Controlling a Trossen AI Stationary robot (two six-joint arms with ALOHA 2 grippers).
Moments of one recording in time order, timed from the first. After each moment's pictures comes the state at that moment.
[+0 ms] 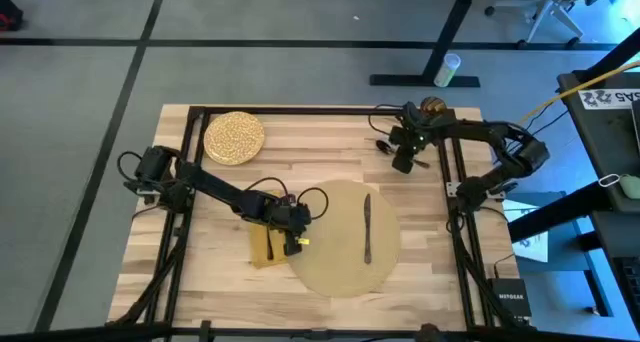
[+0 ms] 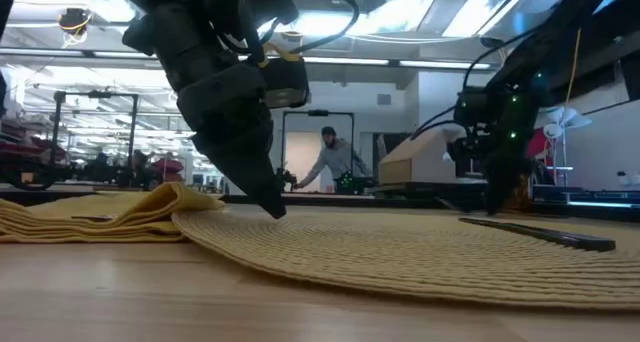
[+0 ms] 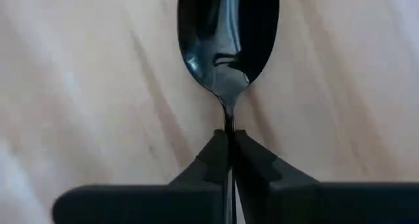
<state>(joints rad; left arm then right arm) -0.22 1.79 0.94 -0.12 -0.14 -0.37 -0.88 1.47 0.67 -0.53 -0.16 -0.43</state>
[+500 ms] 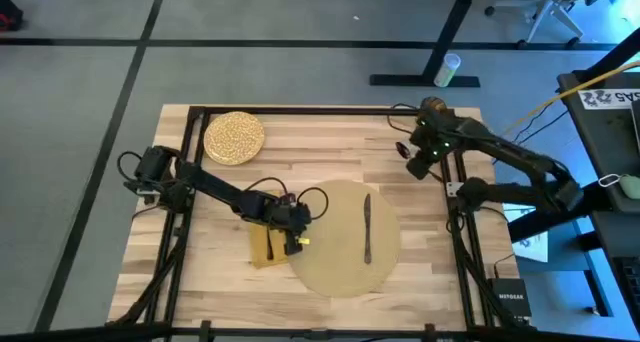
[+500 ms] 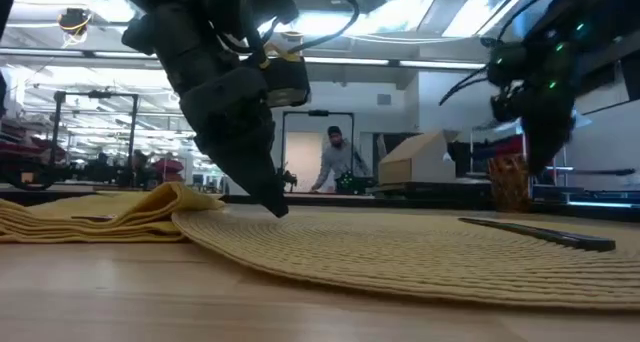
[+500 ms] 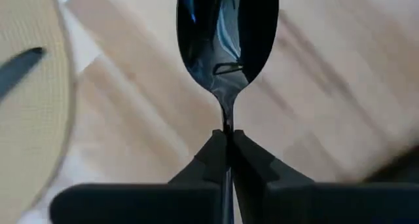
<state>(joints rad) -0.21 1.79 0.94 -0.12 -0.17 -0.36 -0.81 1.02 0.67 -0.97 -0.18 -0.03</state>
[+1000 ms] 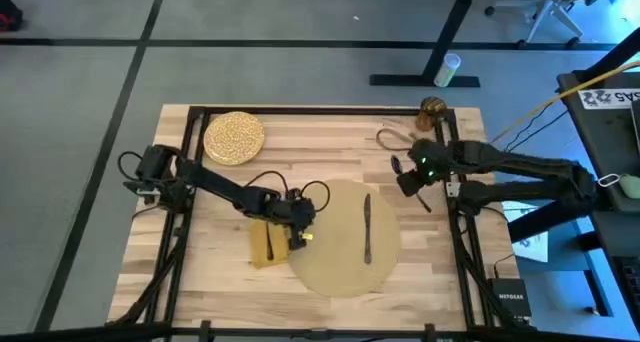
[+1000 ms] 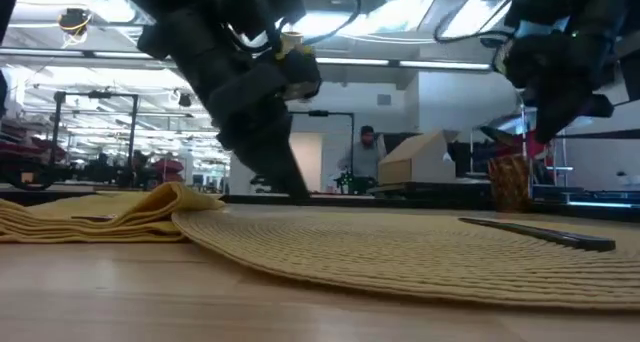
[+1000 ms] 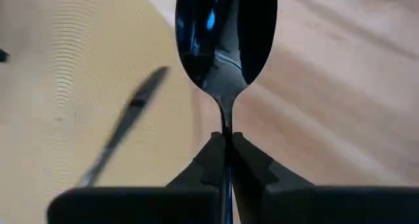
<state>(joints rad) -0.18 1.79 0.94 -0.01 -0.17 -0.25 -0.21 0.89 0.67 -0.91 -0.03 0.82</state>
